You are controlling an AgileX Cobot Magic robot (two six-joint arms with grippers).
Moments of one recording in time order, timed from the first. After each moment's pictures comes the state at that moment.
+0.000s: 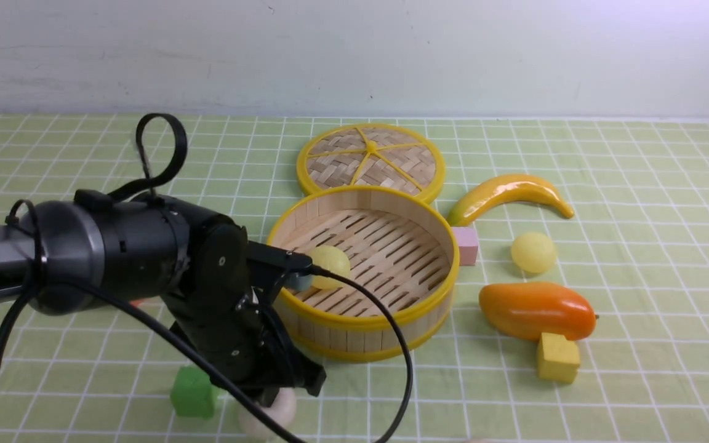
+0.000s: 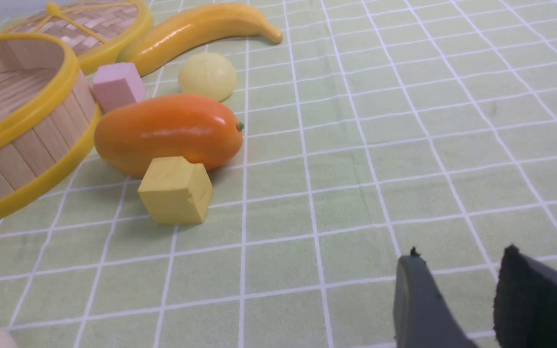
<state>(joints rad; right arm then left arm) 0.05 -0.01 0.02 -0.16 0.39 0.34 -0.53 1.75 -1.06 -0.06 0.68 -0.10</state>
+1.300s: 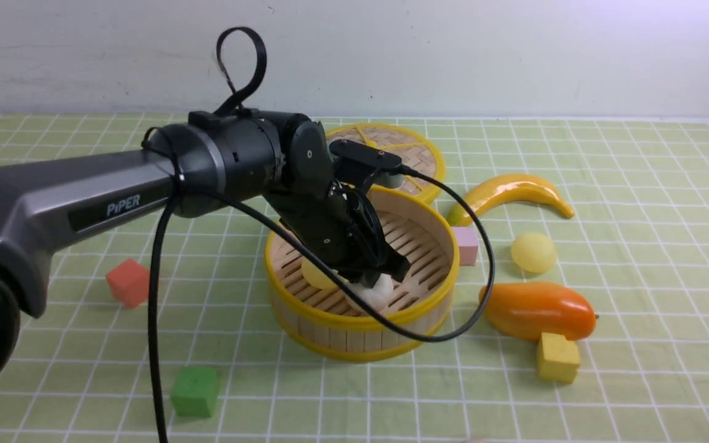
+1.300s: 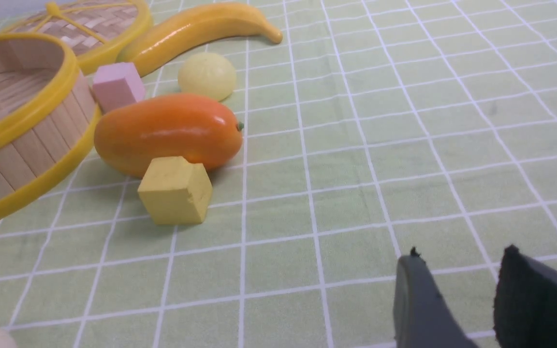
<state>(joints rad) 0.05 -0.01 0.02 -0.16 0.39 0.34 -0.53 2.05 -1.61 -0.21 0.69 0.21</state>
